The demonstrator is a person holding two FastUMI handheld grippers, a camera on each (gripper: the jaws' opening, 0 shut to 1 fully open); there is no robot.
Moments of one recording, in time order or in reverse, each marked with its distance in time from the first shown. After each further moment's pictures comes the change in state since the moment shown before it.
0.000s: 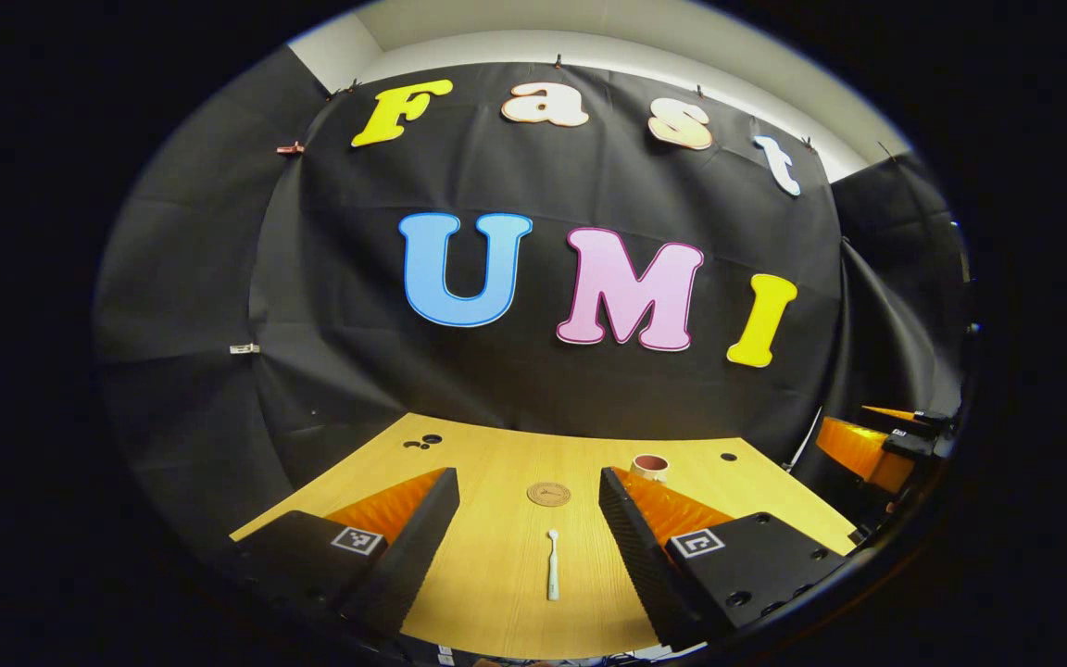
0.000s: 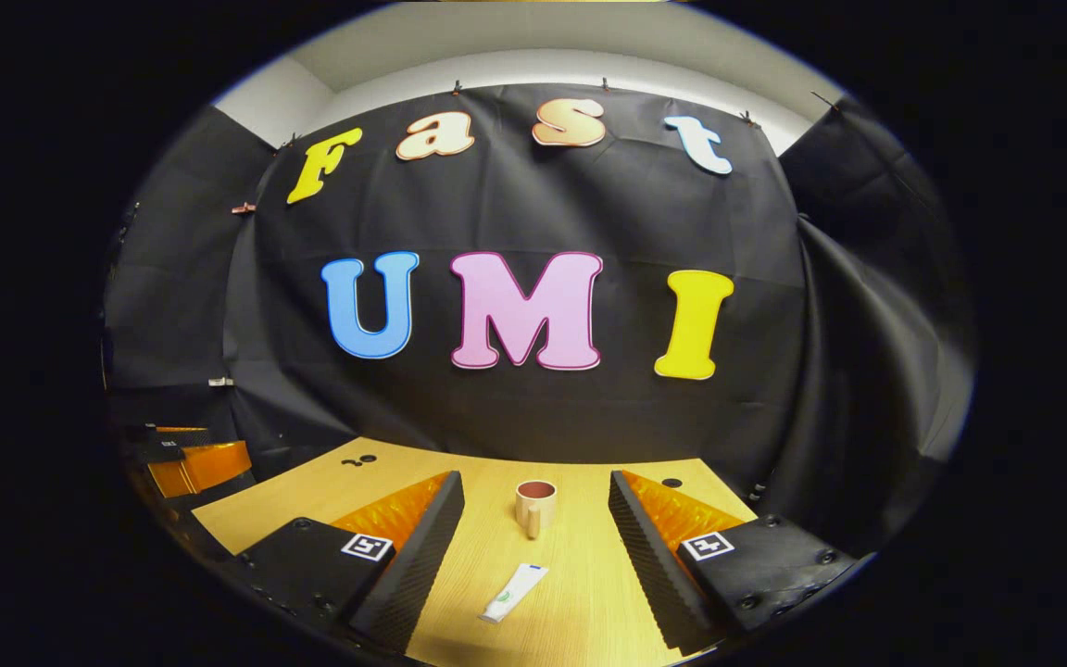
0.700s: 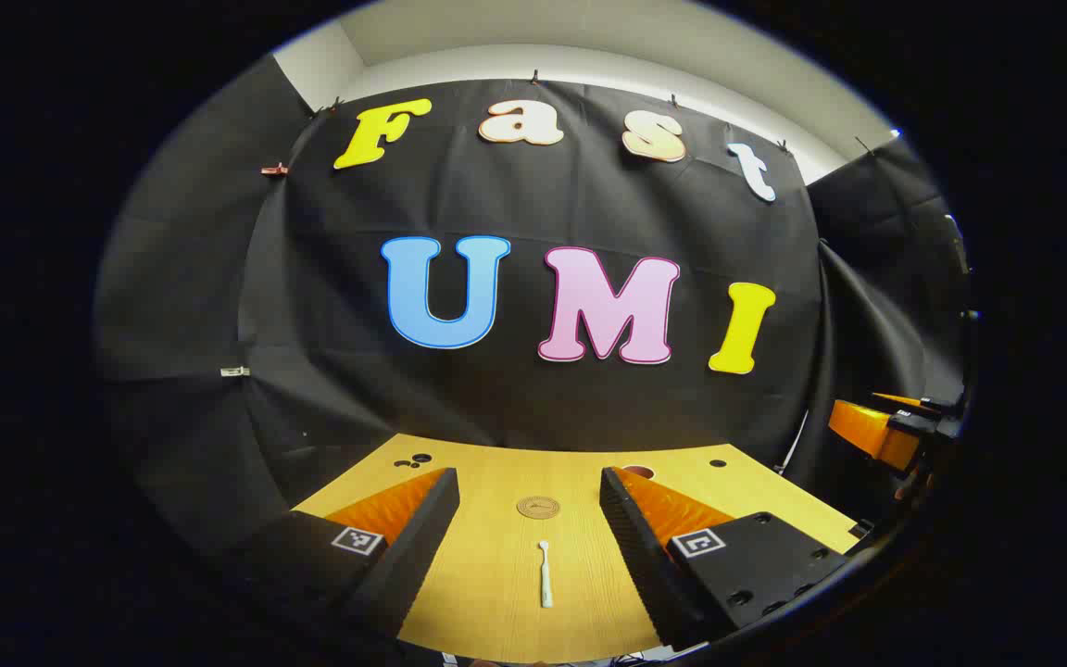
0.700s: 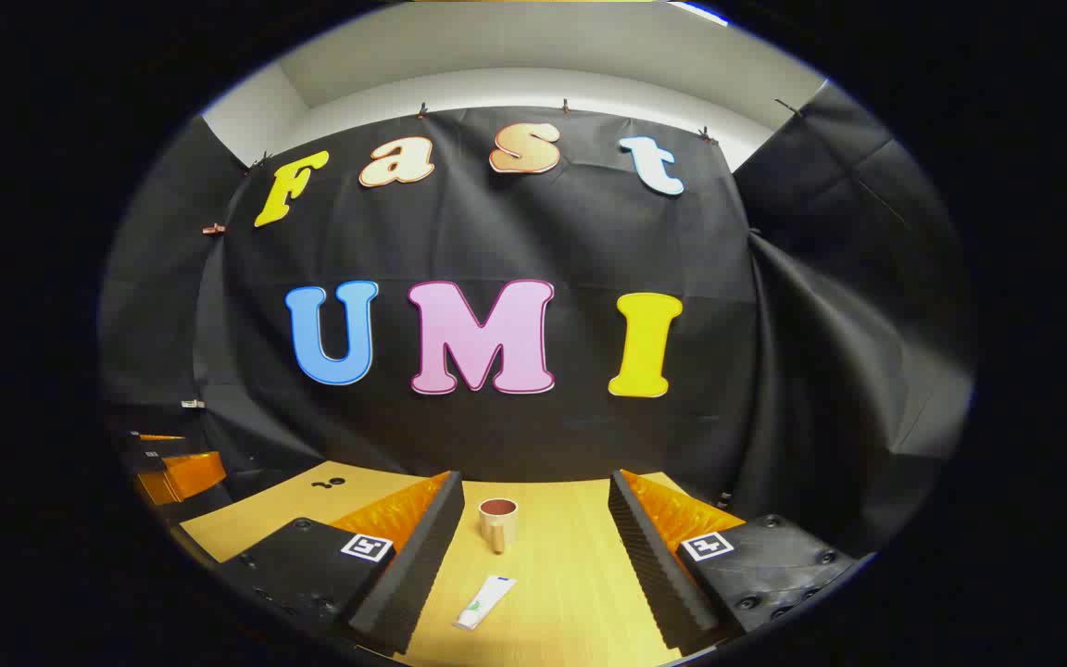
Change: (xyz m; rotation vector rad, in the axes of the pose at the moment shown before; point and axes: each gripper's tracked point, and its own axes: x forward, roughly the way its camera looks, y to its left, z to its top) left arm -0.014 -0.016 0.014 0.038 -0.071 -0.032; right arm -0.024 -0.039 0.028 0.034 -0.098 -0.108
